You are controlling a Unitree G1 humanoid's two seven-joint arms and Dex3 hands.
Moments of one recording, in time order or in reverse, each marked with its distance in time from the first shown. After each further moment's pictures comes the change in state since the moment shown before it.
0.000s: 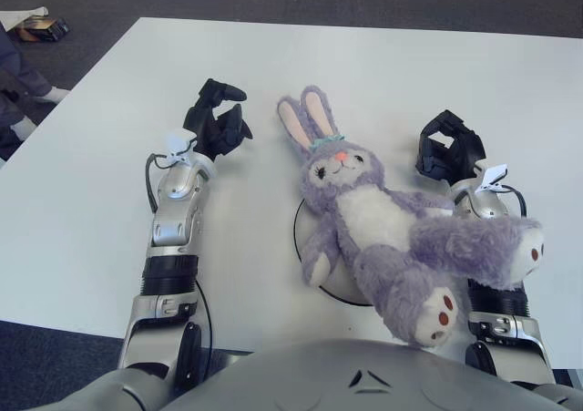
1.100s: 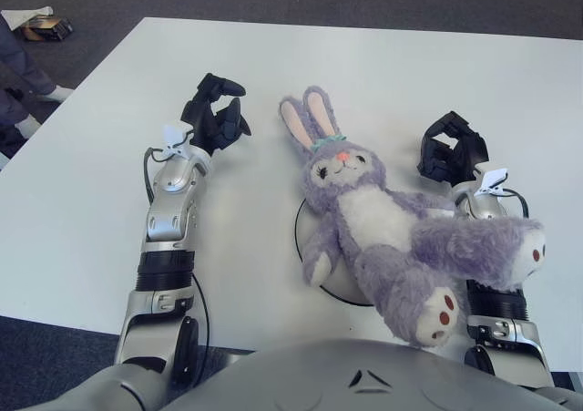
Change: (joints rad) left arm -0.047 0.024 0.000 0.011 -0.019 0.079 0.000; right arm 0.010 0.008 0.000 -0.005 -0.027 -0.004 -0.047
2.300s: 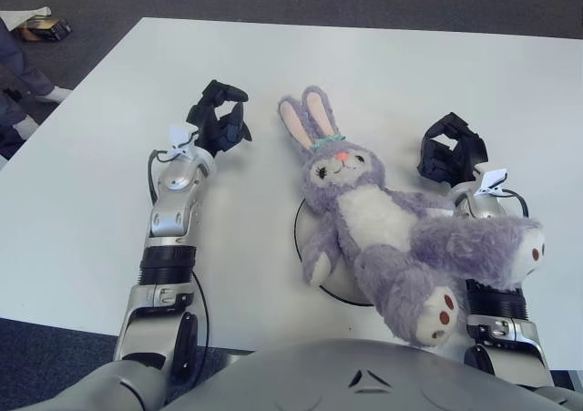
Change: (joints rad) left arm -0.013 0.004 -0.010 0.090 0.009 -0.025 -0.008; right arm -0.003 0.001 -0.004 0.016 0.006 0.000 0.001
